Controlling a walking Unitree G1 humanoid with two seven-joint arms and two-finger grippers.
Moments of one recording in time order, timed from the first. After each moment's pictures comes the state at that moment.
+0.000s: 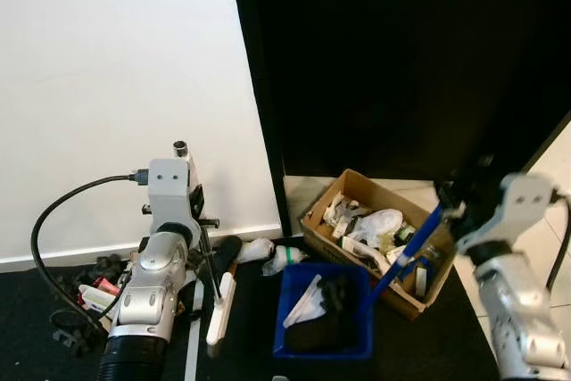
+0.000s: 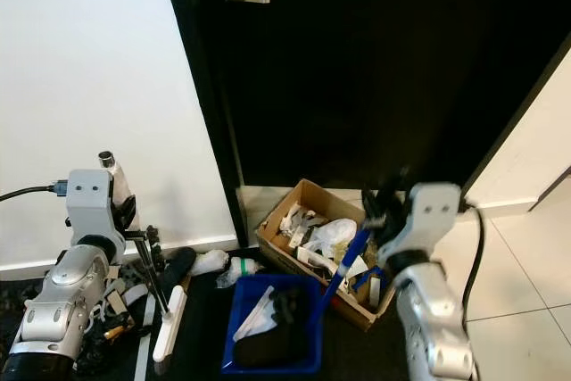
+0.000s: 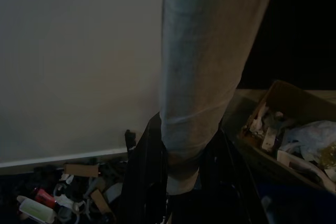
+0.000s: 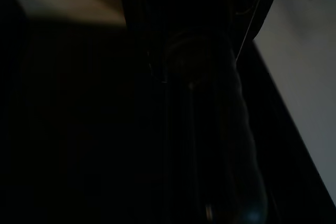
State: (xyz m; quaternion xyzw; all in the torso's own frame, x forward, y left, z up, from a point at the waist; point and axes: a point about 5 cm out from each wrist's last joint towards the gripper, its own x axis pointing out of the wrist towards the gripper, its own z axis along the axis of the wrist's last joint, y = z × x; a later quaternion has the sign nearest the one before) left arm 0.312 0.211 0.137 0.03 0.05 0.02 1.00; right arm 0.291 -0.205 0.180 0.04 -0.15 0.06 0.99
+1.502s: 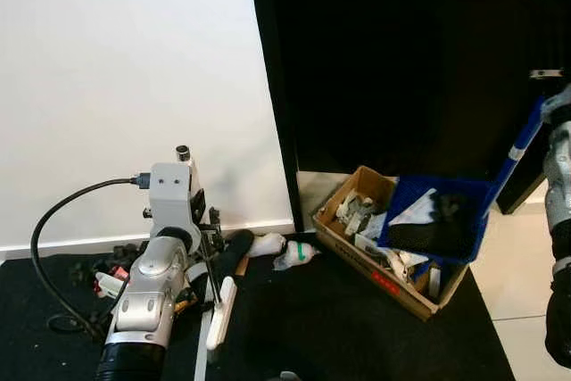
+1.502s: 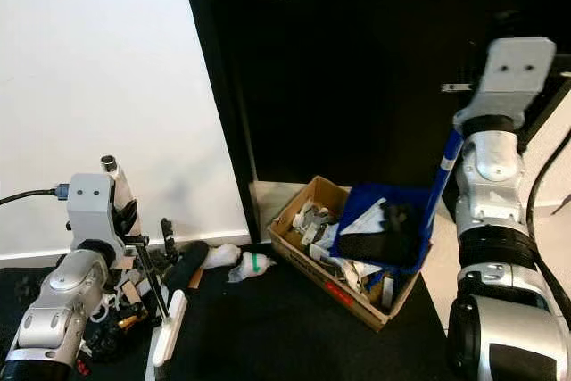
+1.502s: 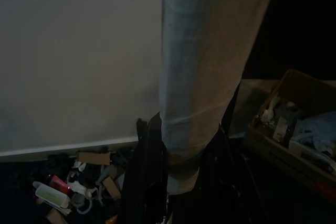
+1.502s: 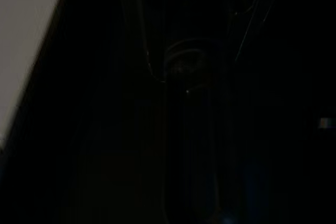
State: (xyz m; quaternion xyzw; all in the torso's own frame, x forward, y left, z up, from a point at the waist) left arm 0.305 0.210 0.133 0.03 0.06 0.01 1.00; right arm 0.373 -0.264 0.303 -0.15 -0.31 -0.10 0.93
